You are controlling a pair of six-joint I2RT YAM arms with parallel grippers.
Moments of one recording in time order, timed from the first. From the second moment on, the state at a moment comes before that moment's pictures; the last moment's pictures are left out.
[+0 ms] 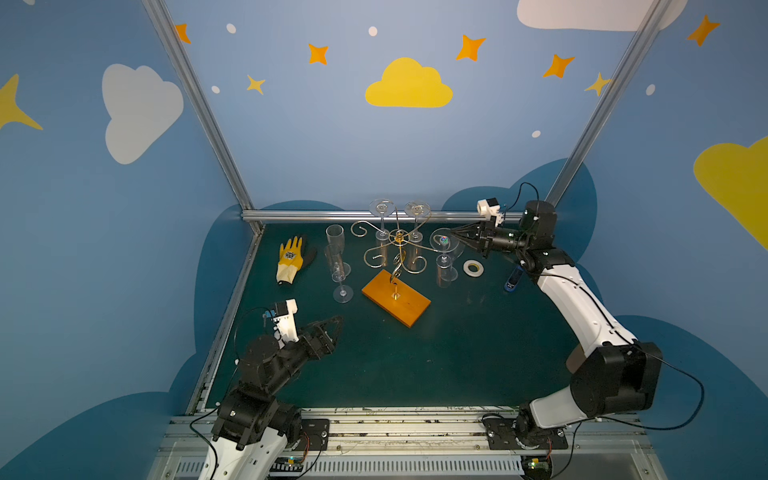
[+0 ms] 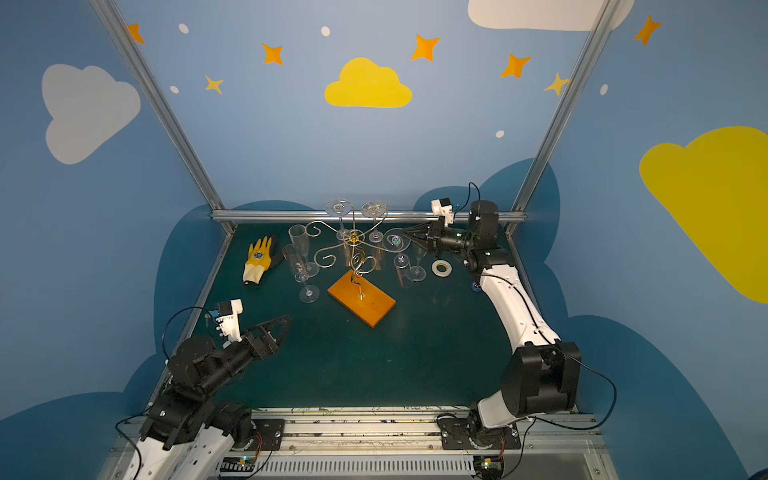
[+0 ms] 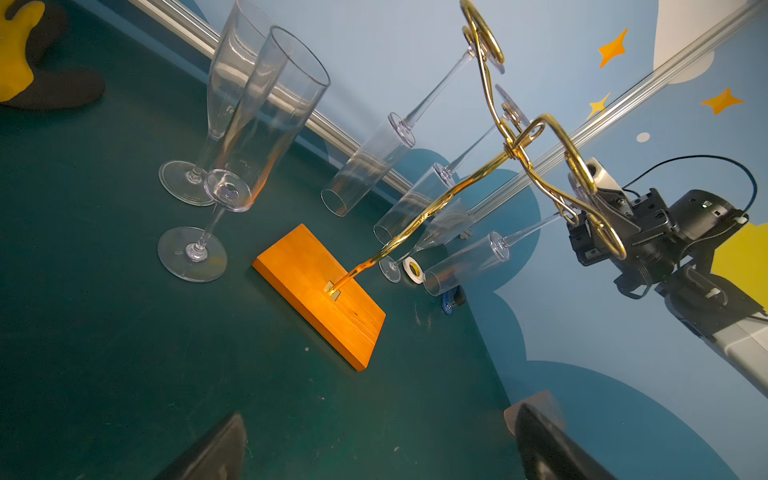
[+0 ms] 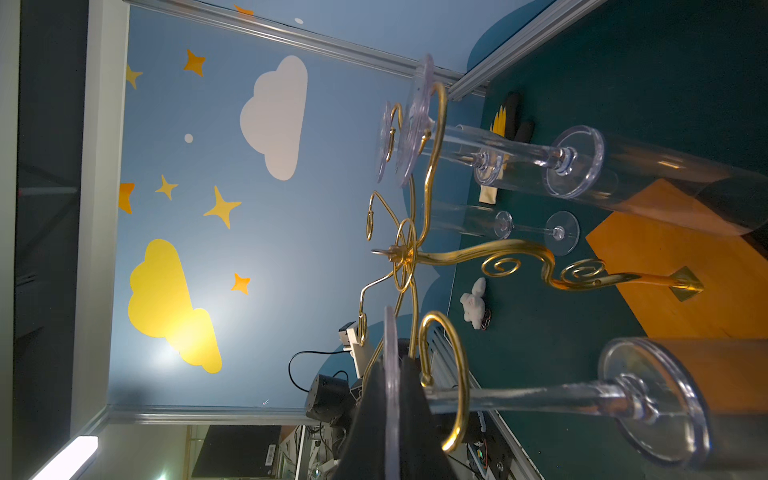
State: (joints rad) left arm -0.28 0.27 0.50 -0.48 0.26 -0.75; right arm 0.17 1.50 1.35 -0.05 -1.12 1.15
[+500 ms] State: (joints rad) left arm -0.28 0.22 0.50 -0.51 0.22 -0.74; right arm 0.18 1.43 1.25 0.06 -1.05 1.35
